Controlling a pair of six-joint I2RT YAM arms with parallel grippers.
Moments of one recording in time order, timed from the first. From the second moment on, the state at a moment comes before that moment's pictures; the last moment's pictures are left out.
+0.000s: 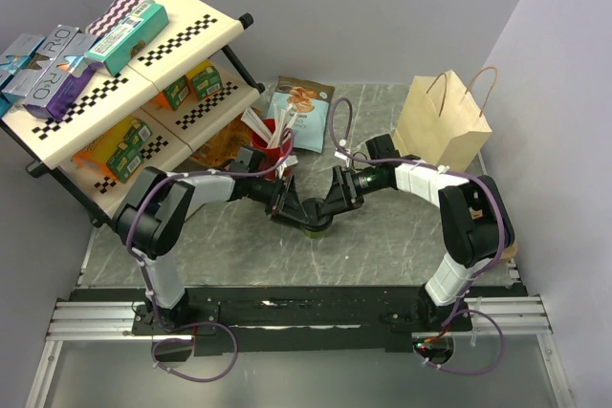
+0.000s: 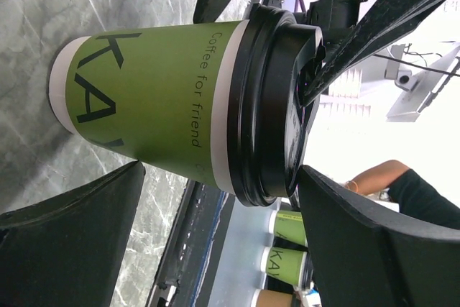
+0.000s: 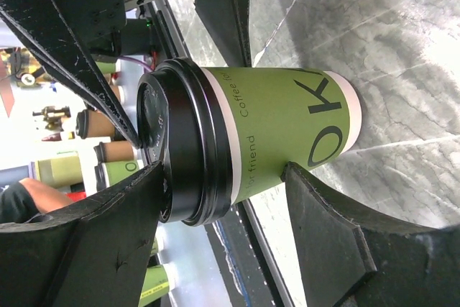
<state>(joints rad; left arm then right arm) -0.48 1.82 0.94 -0.05 1.15 -0.43 0.32 1.69 0.97 -0.38 -1.07 0.16</state>
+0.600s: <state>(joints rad) -0.47 1.90 1.02 -0.10 1.20 -0.40 0.28 1.75 0.97 -0.38 -1.14 0.18</state>
